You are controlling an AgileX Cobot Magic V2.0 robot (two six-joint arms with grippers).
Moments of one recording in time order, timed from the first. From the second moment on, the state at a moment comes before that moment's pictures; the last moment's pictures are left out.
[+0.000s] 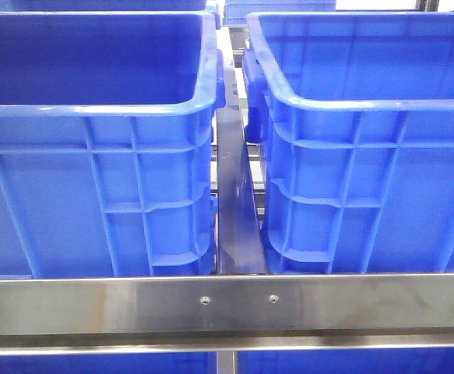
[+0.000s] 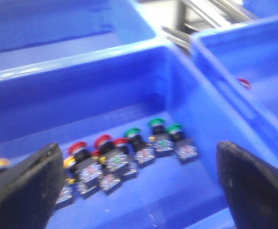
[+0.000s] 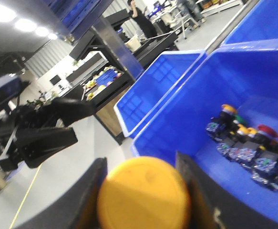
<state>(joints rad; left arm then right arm) -0.05 0.67 -0.90 -0.53 0.68 0.50 0.13 1.42 -1.02 1.76 1.17 -1.30</state>
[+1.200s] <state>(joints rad) -0.04 0.59 -0.72 -0.48 0.51 0.49 -0.18 1.72 -1.03 1.78 0.48 -1.20</state>
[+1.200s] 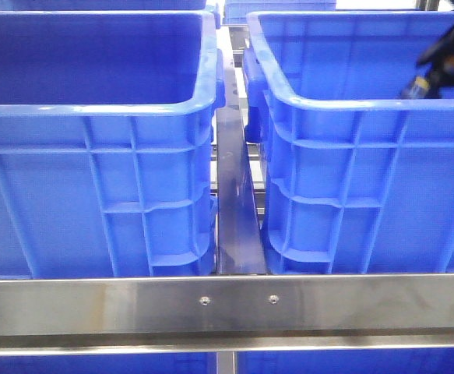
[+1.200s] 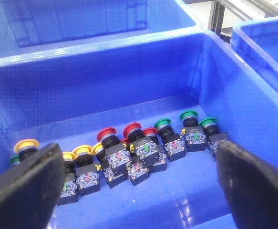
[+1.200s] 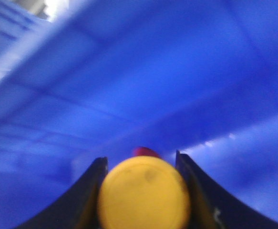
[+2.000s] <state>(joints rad) -0.04 0.59 -0.72 -0.48 0.51 0.49 -0.18 1.88 -1.18 1.80 0.45 -1.20</state>
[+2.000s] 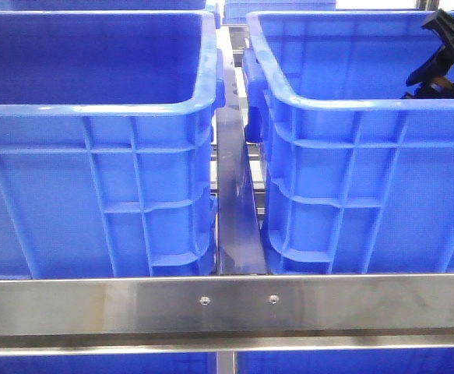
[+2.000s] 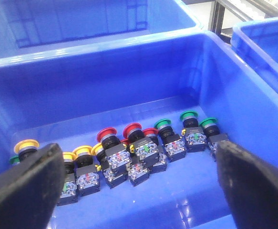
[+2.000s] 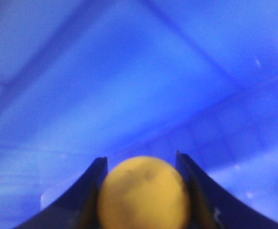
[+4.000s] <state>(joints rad) -0.04 0.59 -0.72 -0.48 0.51 0.49 -0.18 1.95 -1.22 1.81 0.25 -1.21</state>
